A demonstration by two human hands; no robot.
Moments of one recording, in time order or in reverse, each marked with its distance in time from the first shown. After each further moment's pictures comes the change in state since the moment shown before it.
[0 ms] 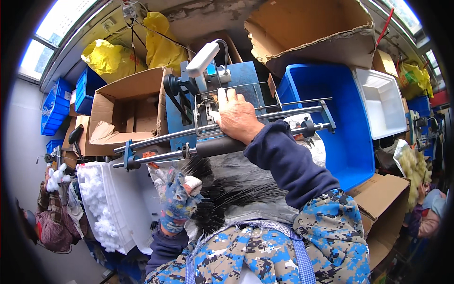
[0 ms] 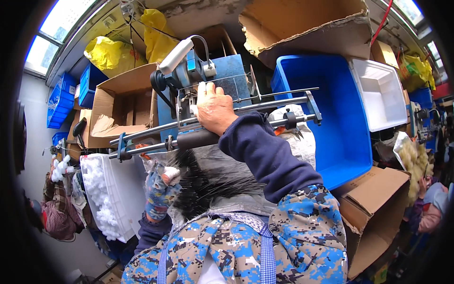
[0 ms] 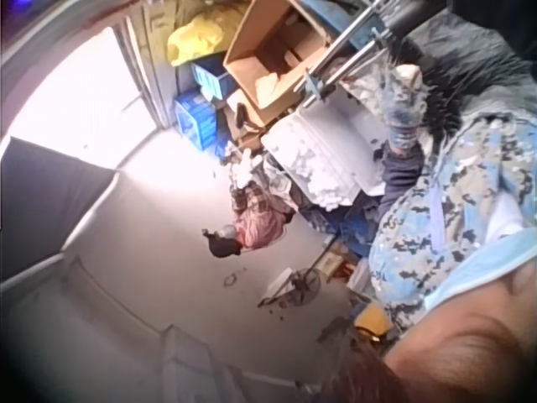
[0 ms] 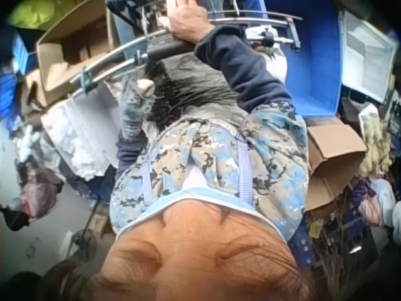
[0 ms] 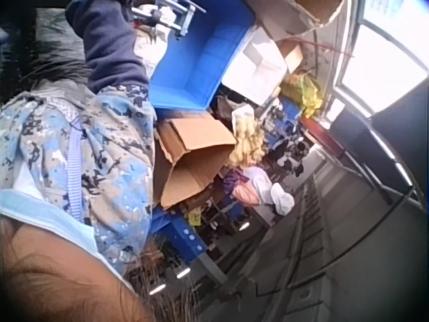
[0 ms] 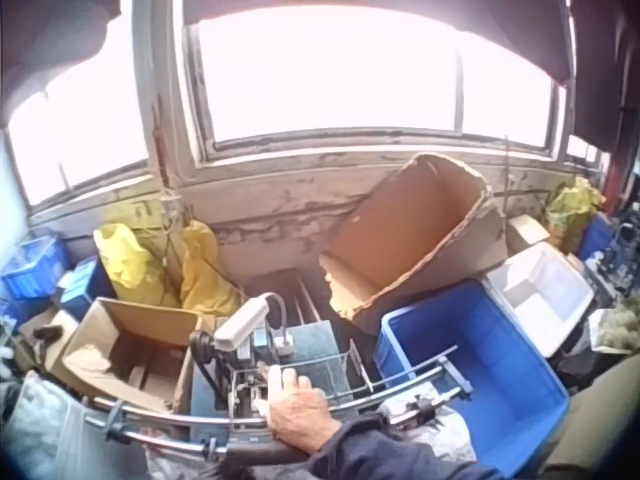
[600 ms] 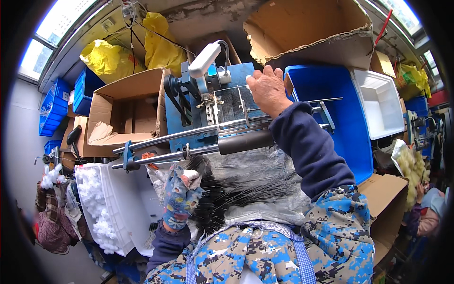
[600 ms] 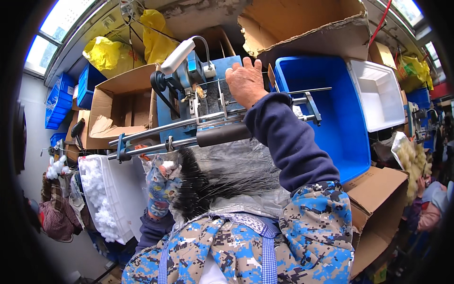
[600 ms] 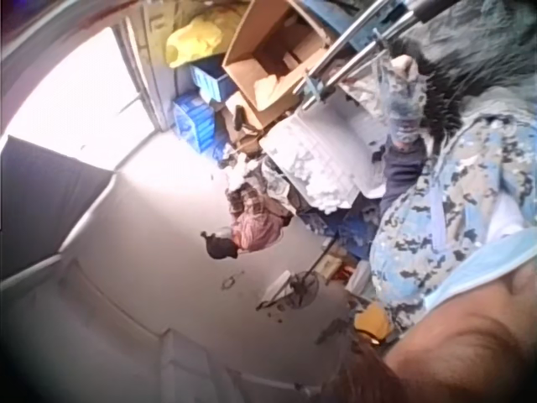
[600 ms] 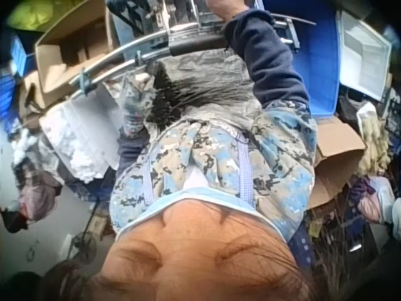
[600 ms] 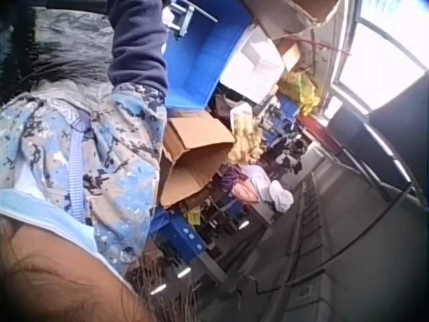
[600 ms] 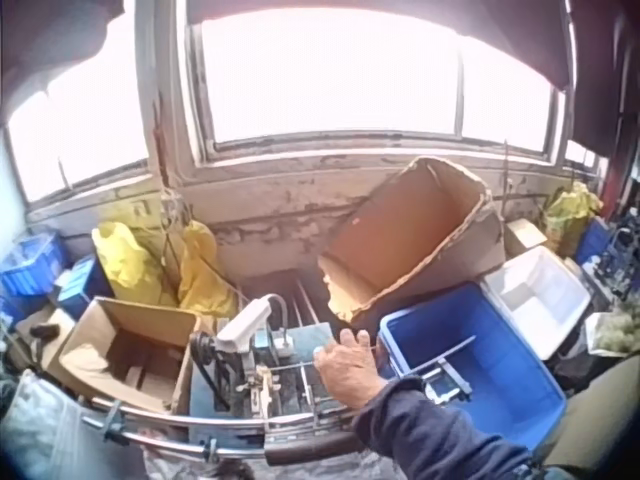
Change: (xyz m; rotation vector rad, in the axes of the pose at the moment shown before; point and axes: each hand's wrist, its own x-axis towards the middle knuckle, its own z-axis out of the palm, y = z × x) left_hand -0.005 -0.007 0.011 -0.503 -0.095 -0.483; right_hand 0.018 0.076 -0.046 -0.358 0.072 -0.092
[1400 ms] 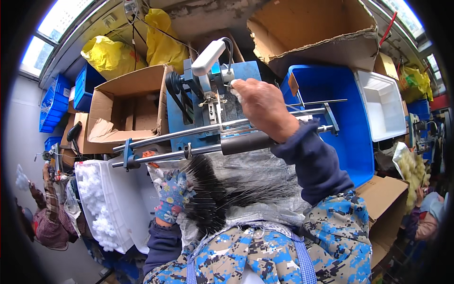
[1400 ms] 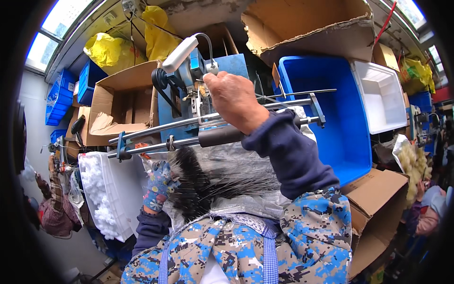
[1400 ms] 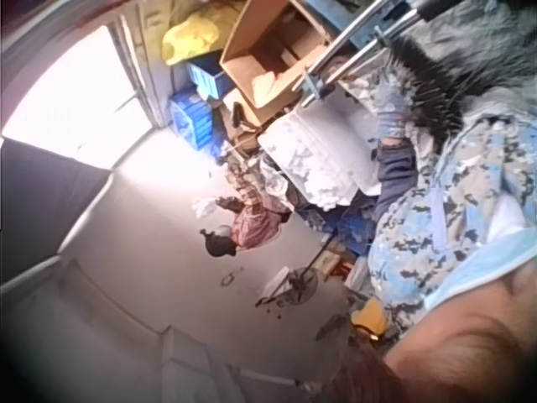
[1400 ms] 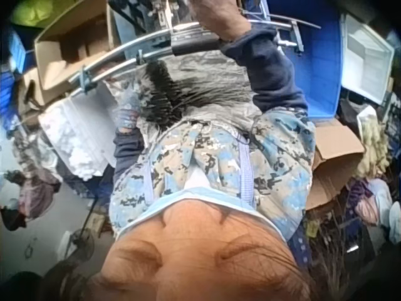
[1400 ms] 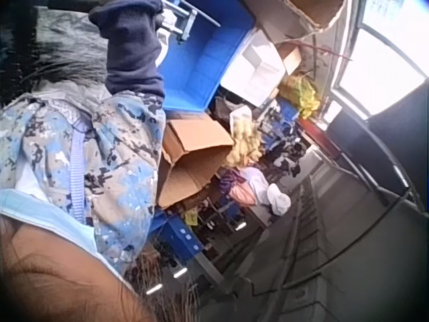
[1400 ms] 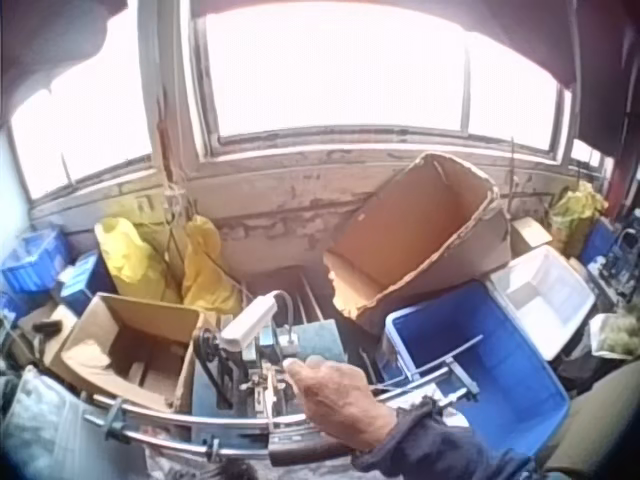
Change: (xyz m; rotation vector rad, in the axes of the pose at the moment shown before) left_hand -0.015 -0.052 -0.022 0.651 -0.287 -0.037; right_hand -0.002 -0.044 -0.036 0.552 0.163 -0.084
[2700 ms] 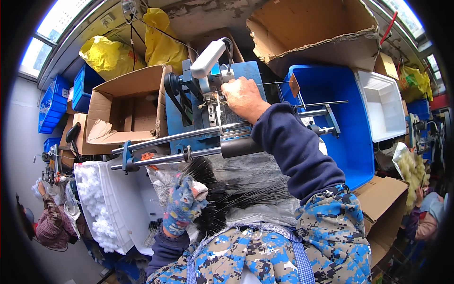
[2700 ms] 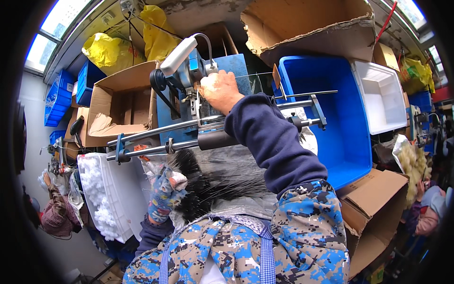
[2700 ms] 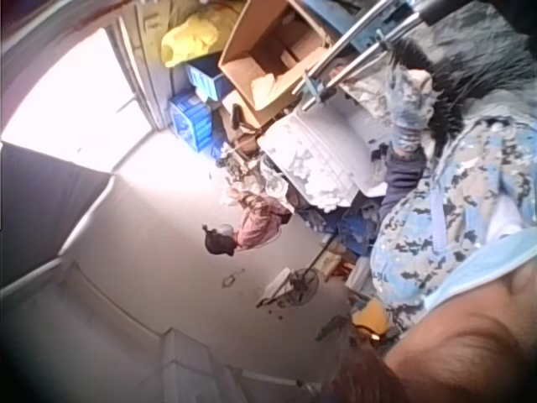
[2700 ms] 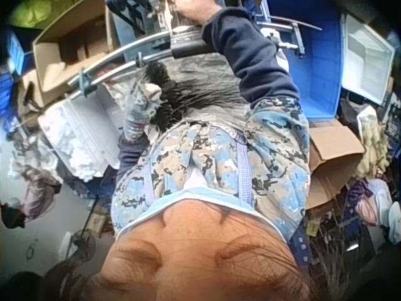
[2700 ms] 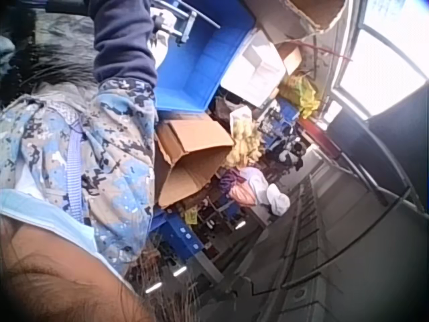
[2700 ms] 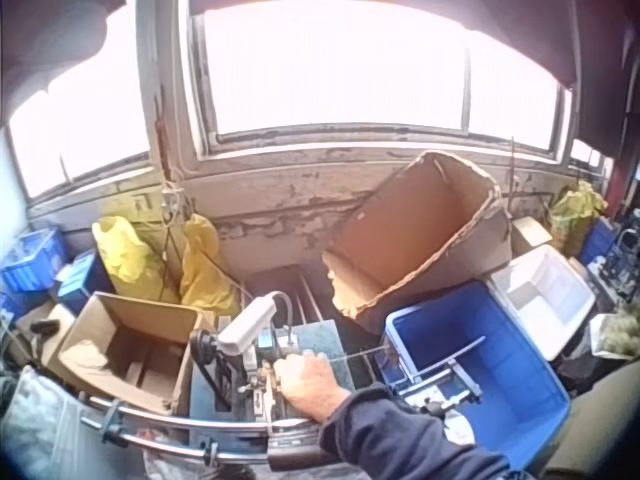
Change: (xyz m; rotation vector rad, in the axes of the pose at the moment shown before) left_hand 0.011 0.054 -0.020 -0.307 0.284 0.315; right_hand 0.018 0.031 0.068 -0.272 -0.284 0.088
